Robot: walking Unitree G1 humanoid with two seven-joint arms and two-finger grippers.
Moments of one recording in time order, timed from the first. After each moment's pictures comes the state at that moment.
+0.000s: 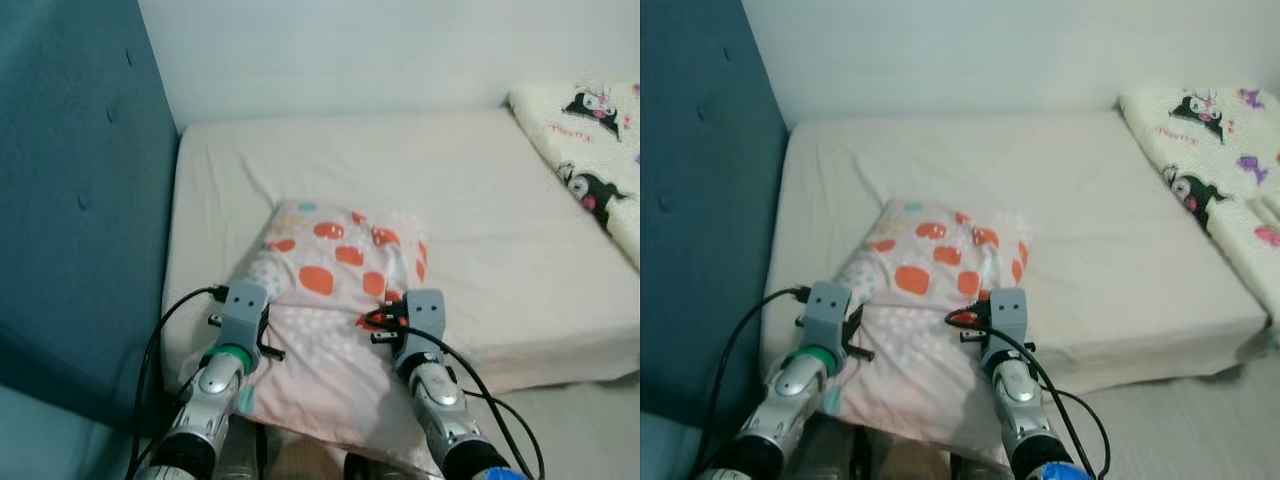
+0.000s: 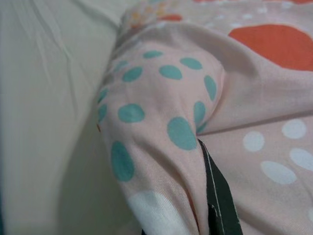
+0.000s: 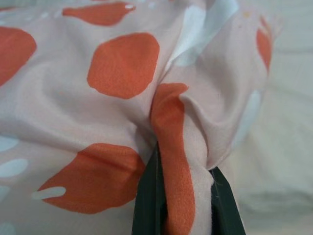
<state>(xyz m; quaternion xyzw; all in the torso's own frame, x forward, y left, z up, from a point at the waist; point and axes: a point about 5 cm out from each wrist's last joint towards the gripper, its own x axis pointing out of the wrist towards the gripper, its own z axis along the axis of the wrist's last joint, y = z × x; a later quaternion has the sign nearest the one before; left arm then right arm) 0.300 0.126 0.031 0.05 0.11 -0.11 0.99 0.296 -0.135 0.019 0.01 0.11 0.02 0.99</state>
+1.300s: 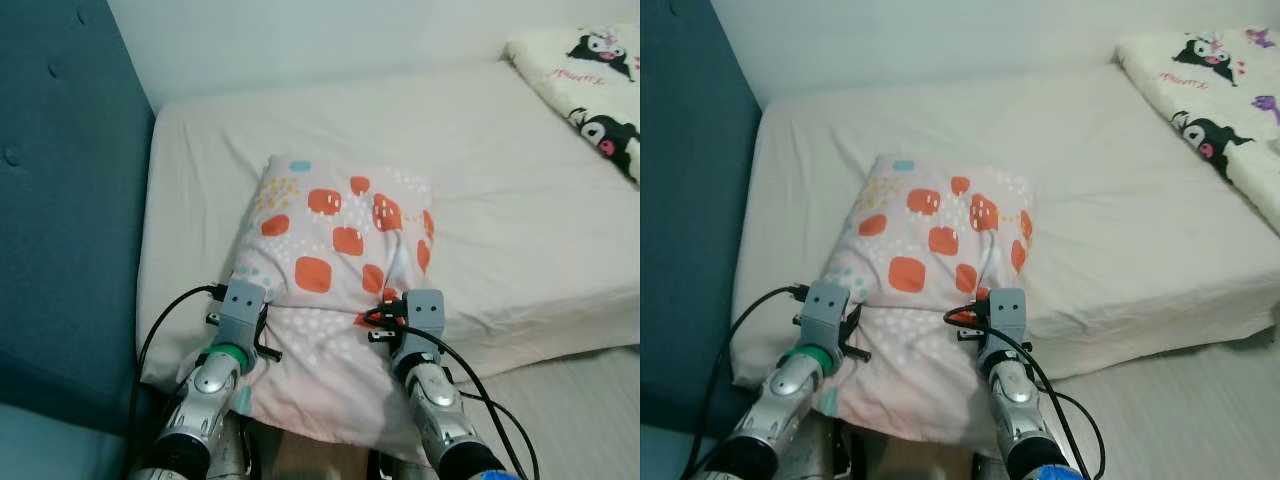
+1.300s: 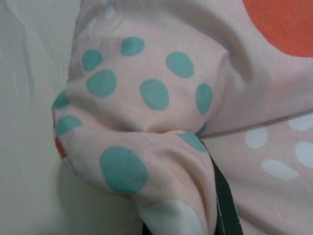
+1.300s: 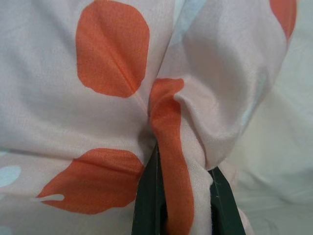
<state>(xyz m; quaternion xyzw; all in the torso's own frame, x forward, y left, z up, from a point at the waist) 0.303 0.129 0.039 0.06 0.11 -0.13 0.98 0.299 -0.132 0.028 0.03 0.09 0.02 1.00</state>
